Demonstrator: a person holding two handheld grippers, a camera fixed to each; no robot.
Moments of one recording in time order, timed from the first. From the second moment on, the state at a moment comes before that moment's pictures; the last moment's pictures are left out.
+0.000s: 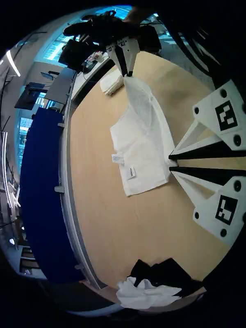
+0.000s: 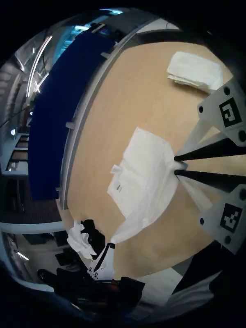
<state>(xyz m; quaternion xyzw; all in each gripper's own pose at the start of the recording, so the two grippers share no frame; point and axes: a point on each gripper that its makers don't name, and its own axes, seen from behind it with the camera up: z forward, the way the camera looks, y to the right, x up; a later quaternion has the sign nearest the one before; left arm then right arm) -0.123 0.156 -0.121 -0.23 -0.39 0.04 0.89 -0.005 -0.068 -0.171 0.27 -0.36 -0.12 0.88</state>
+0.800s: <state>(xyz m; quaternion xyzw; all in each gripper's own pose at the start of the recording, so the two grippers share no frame) -0.134 0.163 -0.042 -0.22 -0.36 0.06 0.90 -0.026 -0.058 -0.088 0.25 -0.37 -0.15 0.88</state>
